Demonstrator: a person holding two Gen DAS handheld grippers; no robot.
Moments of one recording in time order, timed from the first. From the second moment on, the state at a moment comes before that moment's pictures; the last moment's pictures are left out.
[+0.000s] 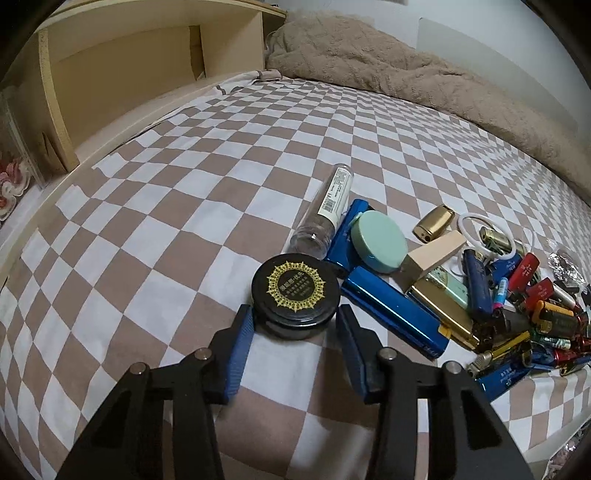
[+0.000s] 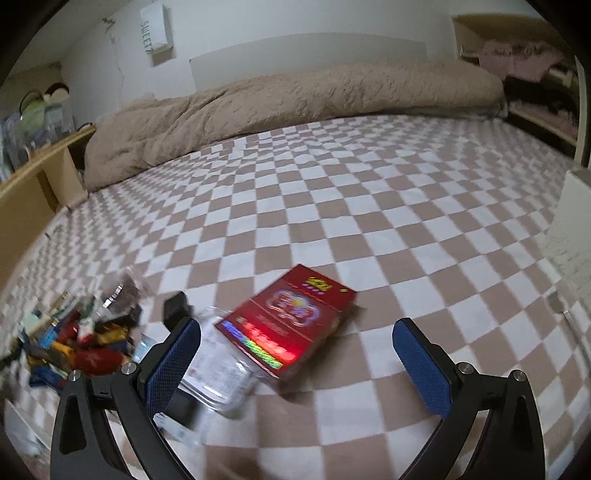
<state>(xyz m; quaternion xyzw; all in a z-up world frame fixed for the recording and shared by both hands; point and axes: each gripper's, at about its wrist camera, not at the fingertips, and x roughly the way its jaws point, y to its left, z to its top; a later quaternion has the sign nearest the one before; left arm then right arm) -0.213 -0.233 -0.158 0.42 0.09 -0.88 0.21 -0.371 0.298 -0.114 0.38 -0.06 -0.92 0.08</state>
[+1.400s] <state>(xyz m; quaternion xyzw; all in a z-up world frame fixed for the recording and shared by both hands) -0.197 -0.222 -0.156 0.42 0.11 -0.88 0.20 -0.382 0.324 -0.150 0.44 -0.12 -0.89 0.02</state>
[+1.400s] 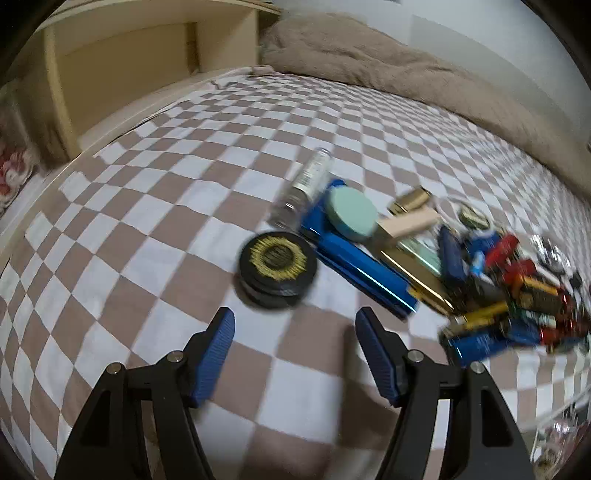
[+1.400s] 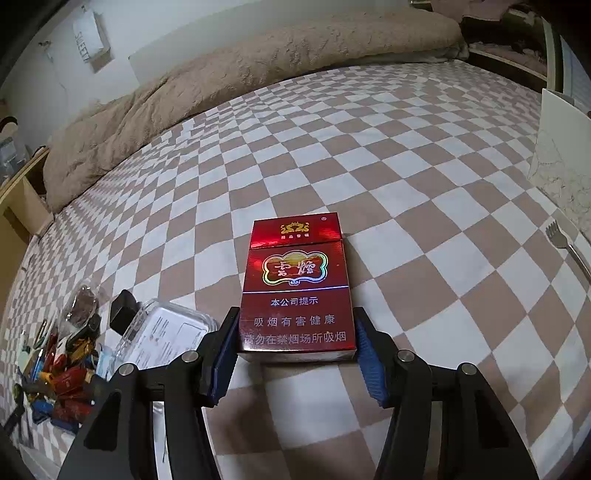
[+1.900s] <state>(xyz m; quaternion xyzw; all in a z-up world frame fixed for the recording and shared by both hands) -0.208 -0.227 -0.162 0.41 0.09 -0.88 0.21 -0.312 0.317 -0.146 0.47 -0.04 -0.87 0.09</state>
